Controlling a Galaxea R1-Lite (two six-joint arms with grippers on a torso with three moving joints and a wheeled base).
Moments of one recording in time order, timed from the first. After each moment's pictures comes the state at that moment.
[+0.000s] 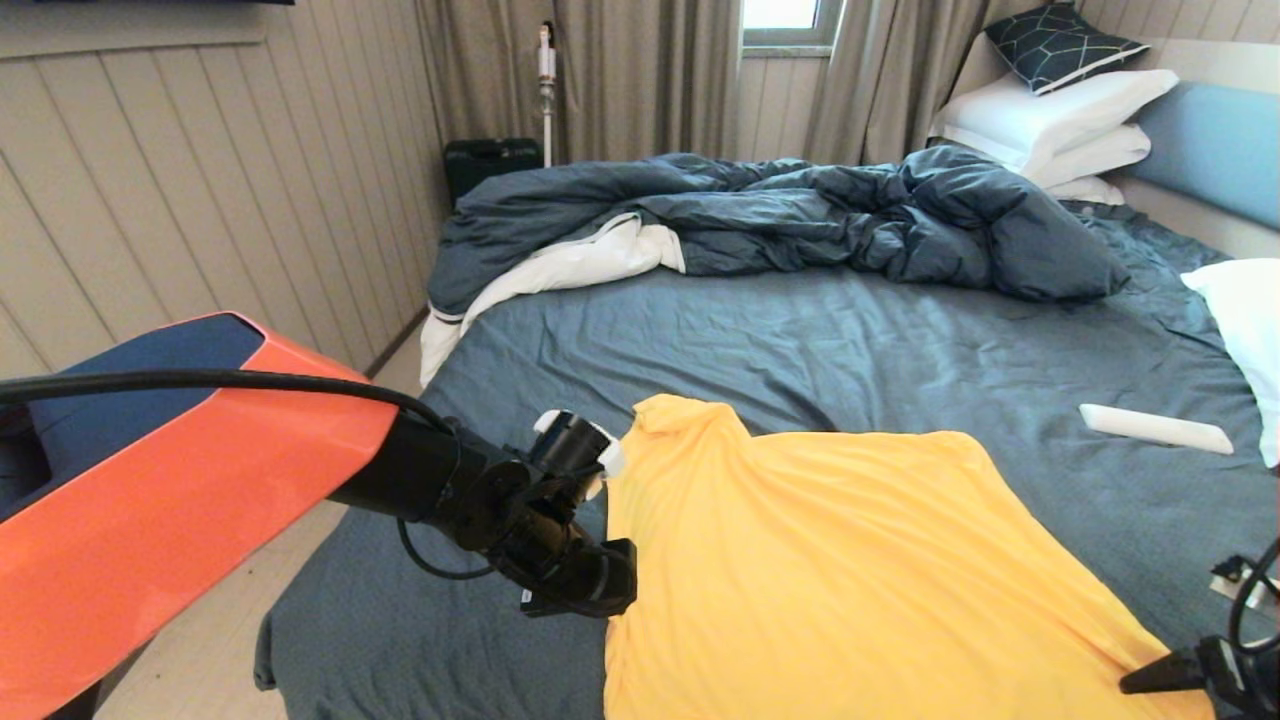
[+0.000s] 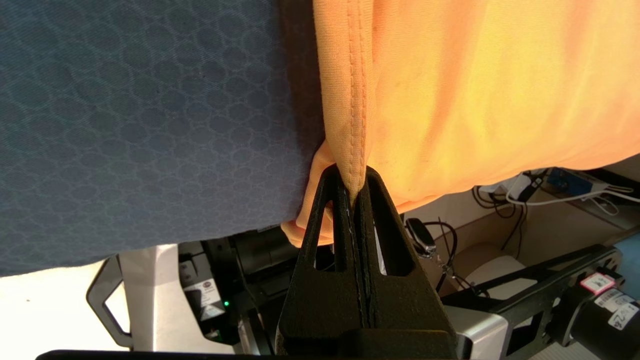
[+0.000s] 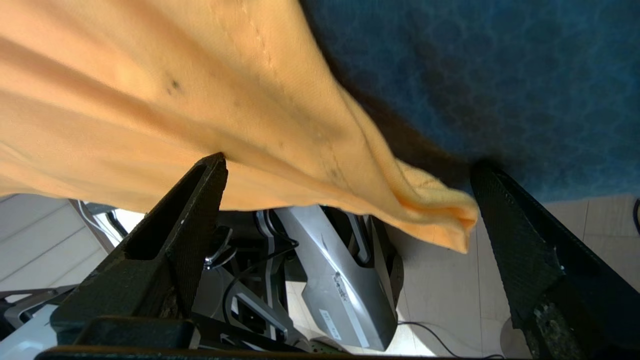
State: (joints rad) left arm -0.70 2.18 -1.28 0.19 -0.24 -0.62; right arm -0.84 2.06 -0.88 0.37 0.44 -0.43
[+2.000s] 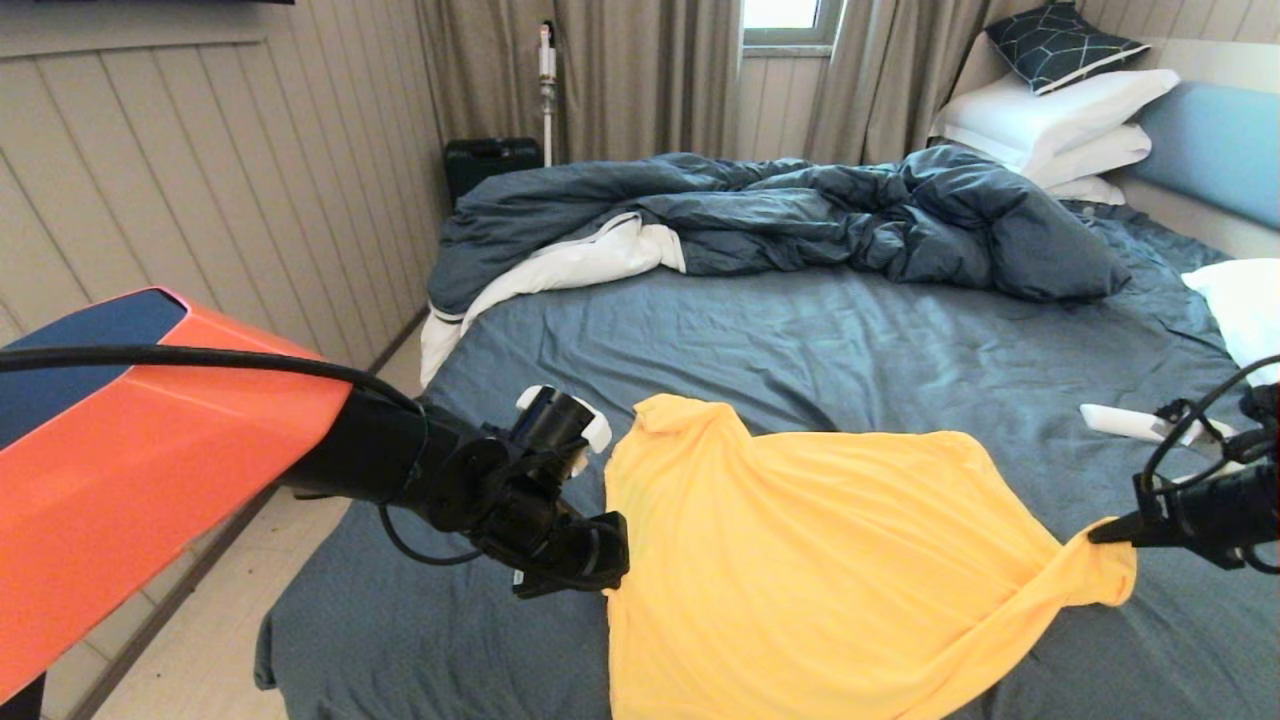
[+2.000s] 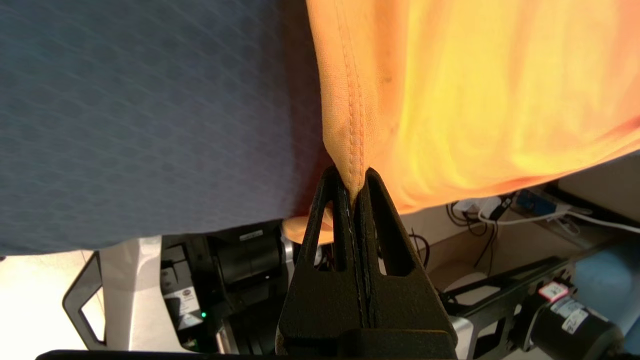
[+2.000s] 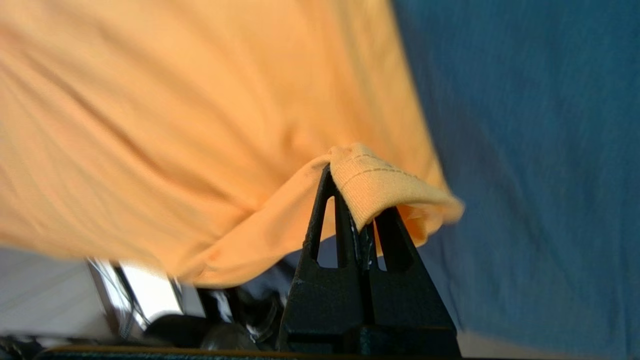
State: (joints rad) left arm -0.67 2.12 -1.28 0.19 -0.24 -0.68; right arm -0.58 2.02 -1.30 0.49 0.53 -0.17
